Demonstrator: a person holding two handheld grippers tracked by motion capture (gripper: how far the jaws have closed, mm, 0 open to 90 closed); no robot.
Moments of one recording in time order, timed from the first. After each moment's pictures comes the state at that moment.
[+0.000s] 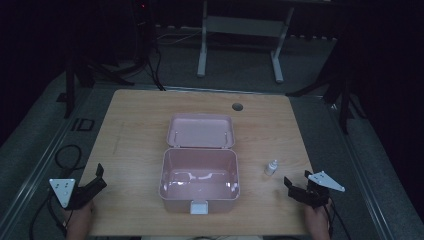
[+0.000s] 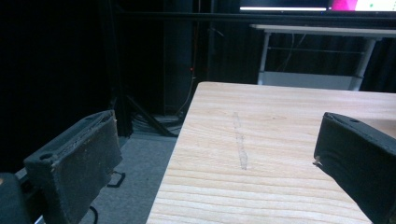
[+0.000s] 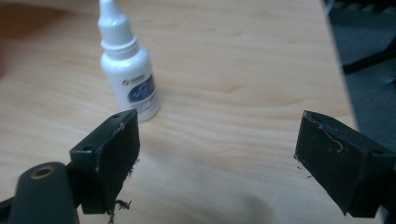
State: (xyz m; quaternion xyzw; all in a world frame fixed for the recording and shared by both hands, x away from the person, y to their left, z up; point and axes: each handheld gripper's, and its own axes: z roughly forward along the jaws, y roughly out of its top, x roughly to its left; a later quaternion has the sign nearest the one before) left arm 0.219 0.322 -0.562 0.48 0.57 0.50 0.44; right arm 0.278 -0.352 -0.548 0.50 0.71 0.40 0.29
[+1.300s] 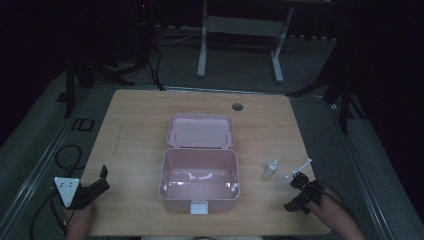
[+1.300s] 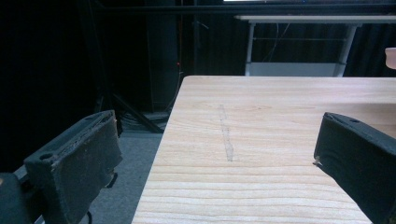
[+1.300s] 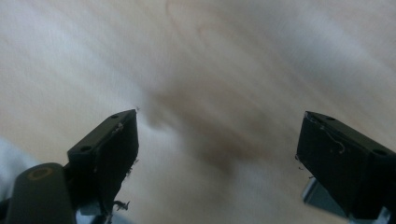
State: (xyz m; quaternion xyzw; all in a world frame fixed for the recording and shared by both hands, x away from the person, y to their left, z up) left arm 0.220 0.319 -0.562 0.51 0.55 0.49 0.44; right arm 0.297 -0.317 -0.505 0.43 0.90 0.04 0.01
